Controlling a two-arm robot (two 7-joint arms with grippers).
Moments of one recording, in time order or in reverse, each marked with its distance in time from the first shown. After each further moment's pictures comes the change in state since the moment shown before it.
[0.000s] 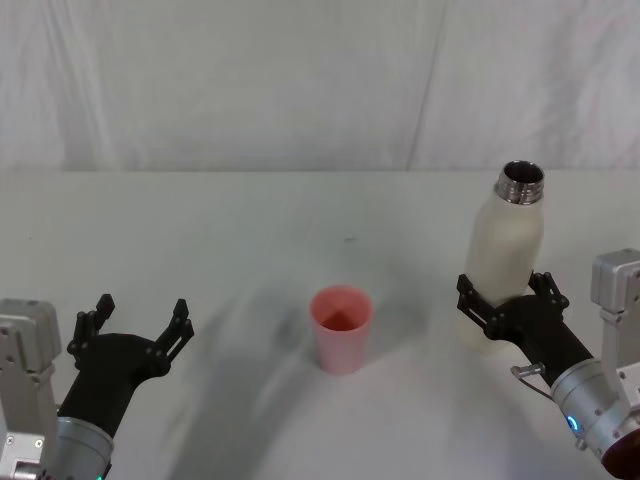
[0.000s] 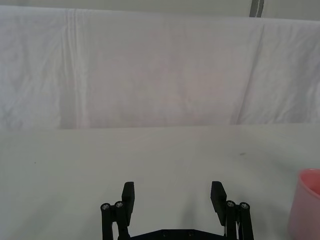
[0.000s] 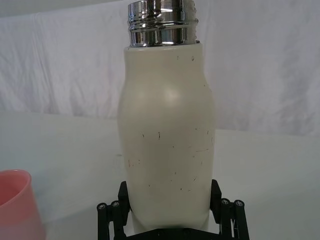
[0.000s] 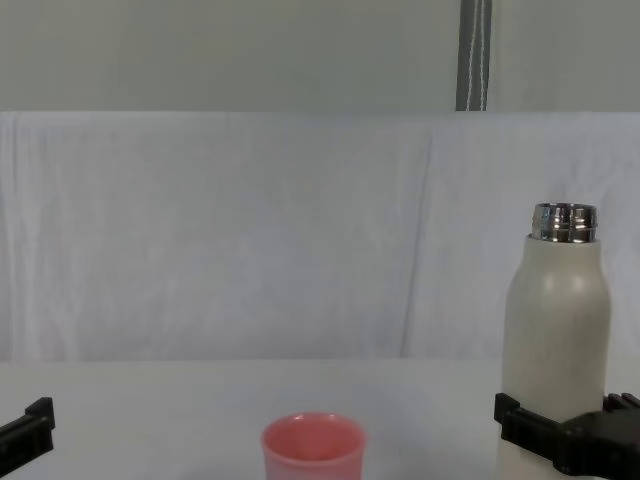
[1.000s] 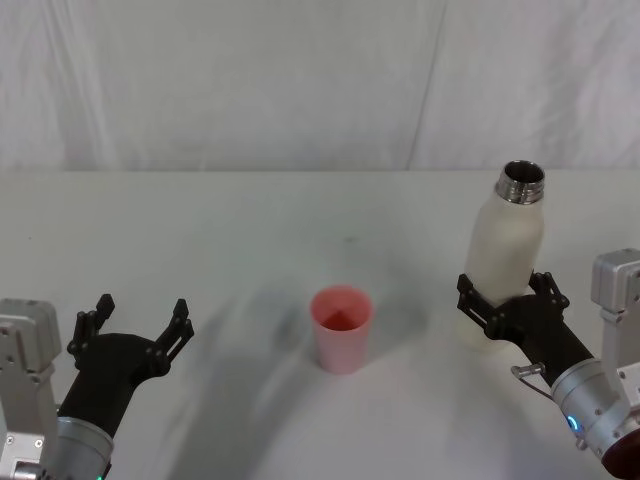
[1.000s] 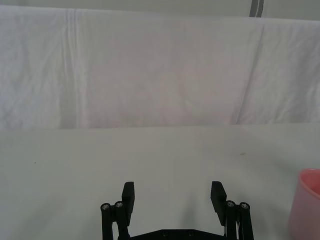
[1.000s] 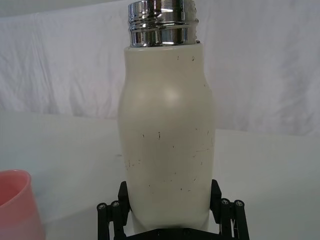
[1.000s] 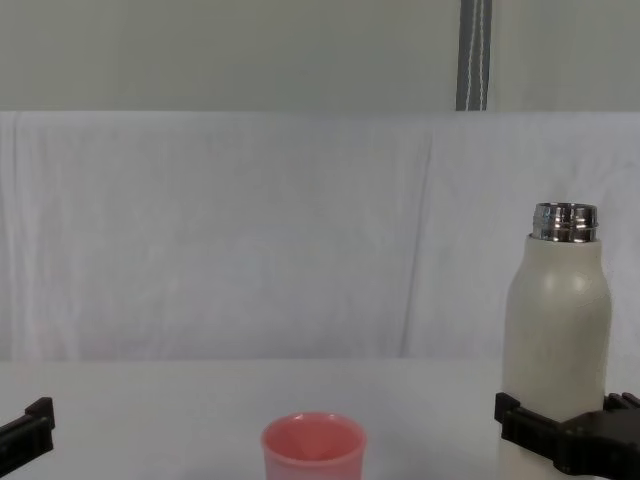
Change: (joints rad) left arm 0.000 0.000 0.000 0.000 0.000 0.000 0.000; right arm 0.000 0.000 0.000 -0.001 0.000 0.000 -0.001
